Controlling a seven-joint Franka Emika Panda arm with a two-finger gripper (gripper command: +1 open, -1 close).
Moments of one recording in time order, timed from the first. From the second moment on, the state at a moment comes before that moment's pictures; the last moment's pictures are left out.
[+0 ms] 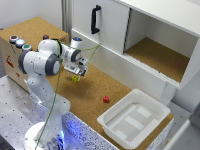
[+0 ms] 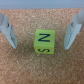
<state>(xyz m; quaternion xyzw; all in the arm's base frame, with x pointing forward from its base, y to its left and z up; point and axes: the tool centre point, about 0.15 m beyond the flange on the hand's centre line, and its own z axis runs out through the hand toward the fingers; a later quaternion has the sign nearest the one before) 0.348 0.155 0.225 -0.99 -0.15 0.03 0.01</state>
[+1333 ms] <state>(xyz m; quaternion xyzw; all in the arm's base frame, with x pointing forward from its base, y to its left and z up) 0.355 0.141 0.211 -0.99 -0.12 -0.05 0.02</state>
